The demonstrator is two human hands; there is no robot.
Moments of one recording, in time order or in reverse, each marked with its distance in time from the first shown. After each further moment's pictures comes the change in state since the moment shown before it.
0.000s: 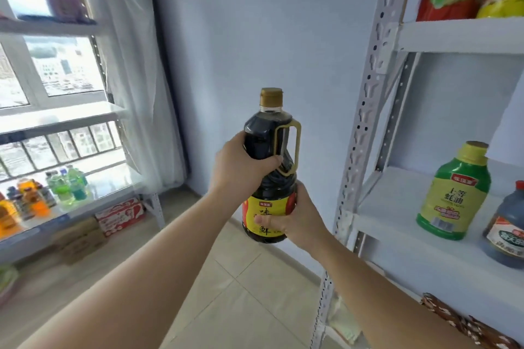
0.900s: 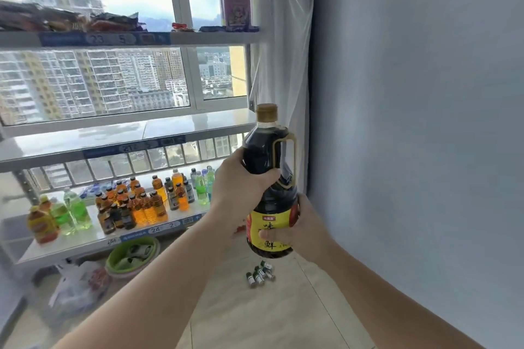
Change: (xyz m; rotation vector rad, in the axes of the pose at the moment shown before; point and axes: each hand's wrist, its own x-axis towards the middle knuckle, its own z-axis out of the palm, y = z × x) left_hand 0.210 -0.291 -0.288 0.204 0.418 -0.253; right_hand 0.298 -0.040 0.411 0.075 -0.501 -0.040
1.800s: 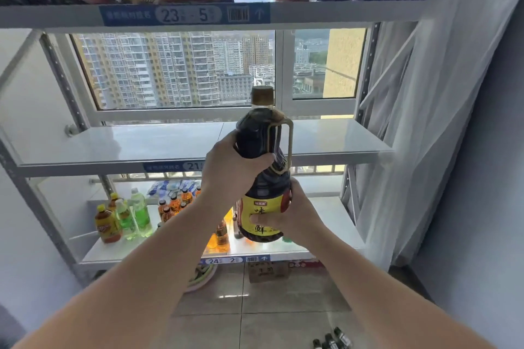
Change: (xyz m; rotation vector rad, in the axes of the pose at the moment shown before) left_hand 0.395 -0.240 -0.117 0.266 0.315 -0.127; right_hand 0.453 -0.044 0.251 -0.035 -0.321 -0.090
